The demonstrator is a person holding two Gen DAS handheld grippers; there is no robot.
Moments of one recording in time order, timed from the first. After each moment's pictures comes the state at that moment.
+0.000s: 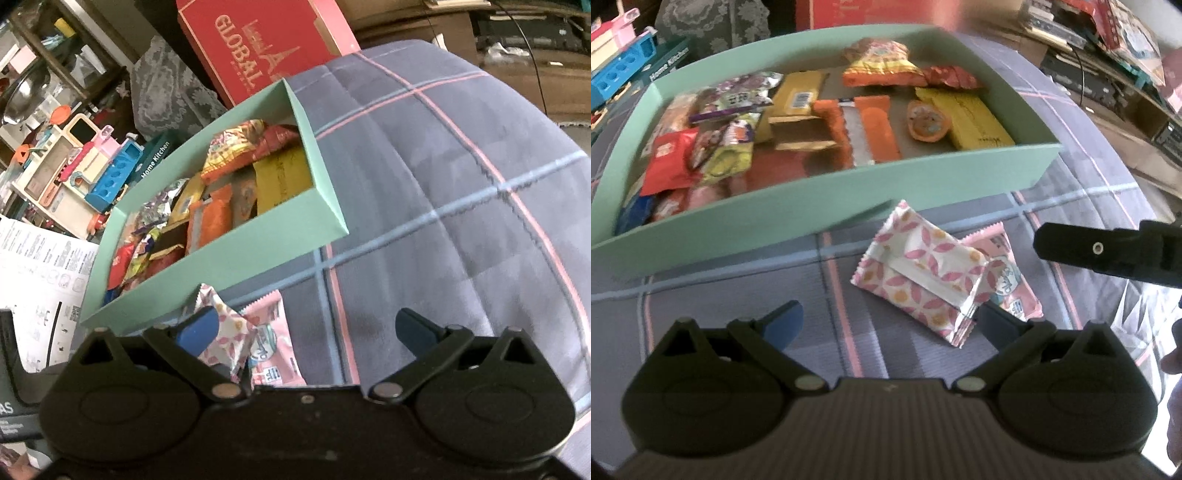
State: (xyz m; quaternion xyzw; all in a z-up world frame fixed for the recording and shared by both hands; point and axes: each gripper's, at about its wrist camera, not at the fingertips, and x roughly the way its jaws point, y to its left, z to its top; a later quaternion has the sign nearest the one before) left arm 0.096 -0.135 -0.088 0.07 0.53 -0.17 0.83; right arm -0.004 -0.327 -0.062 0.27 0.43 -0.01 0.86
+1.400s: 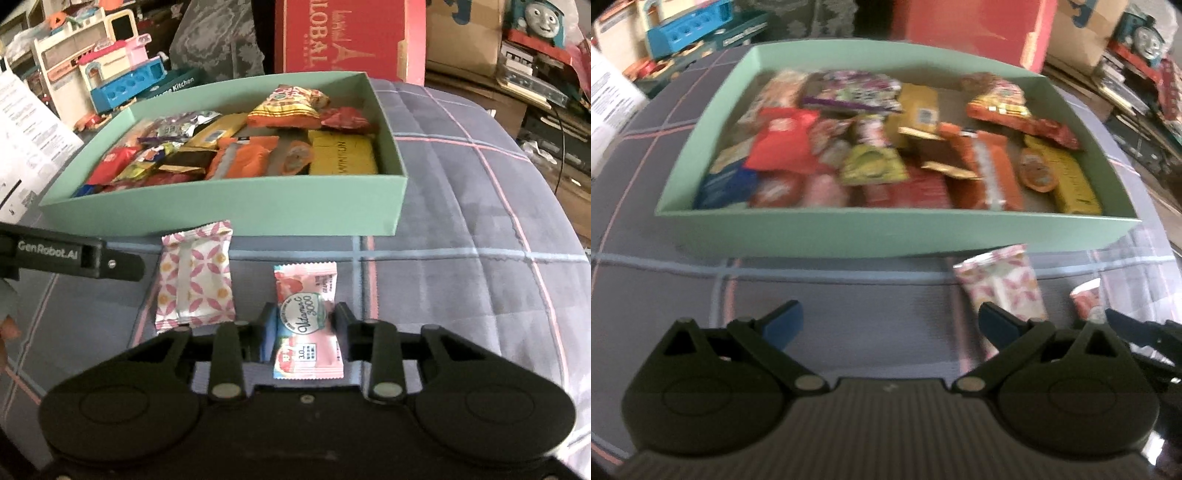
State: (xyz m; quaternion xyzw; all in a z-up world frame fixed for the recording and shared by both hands) left arm 0.117 -0.062 -0.084 -0.01 0.52 -0.10 0.85; right arm 0.002 -0.259 -0.064 0.04 0.44 -0.01 0.90
